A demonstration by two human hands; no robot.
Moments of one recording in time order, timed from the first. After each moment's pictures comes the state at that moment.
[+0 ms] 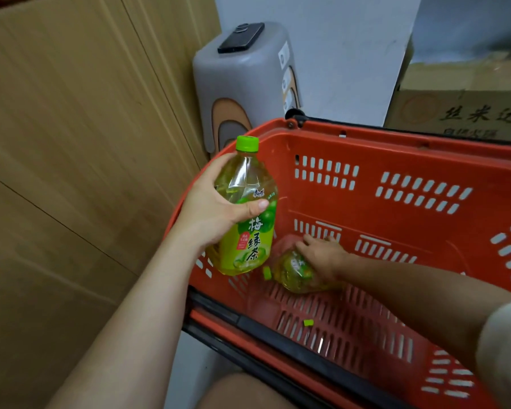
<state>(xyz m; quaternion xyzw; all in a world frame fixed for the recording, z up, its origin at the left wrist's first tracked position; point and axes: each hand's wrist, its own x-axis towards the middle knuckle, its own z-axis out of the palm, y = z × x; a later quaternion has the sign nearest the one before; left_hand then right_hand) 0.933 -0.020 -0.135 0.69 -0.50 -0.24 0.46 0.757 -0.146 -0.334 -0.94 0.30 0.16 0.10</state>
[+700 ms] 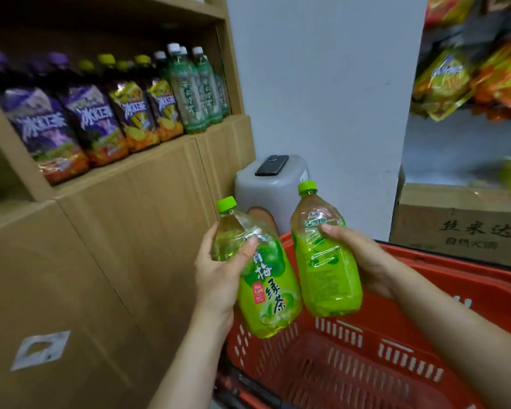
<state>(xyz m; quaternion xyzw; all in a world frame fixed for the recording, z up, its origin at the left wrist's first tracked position) 0.926 0.007 -0.063 0.53 -0.31 -0.24 0.75 0.749 -0.127 -0.068 -0.56 0.30 -0.25 0.73</state>
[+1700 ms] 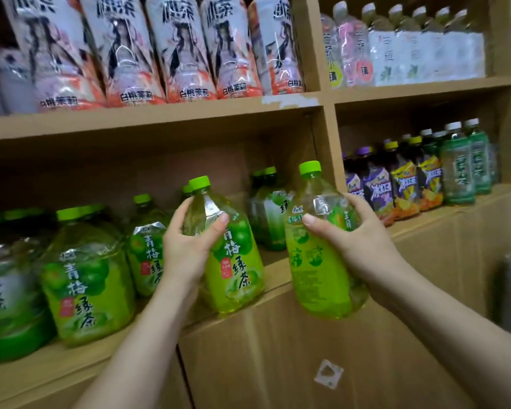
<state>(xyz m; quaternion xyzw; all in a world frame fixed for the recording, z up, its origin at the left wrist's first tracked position) 1.134 0.326 0.144 0.65 -0.24 0.23 0.68 1.030 0.119 0.122 -0.67 -0.01 -0.37 0.64</state>
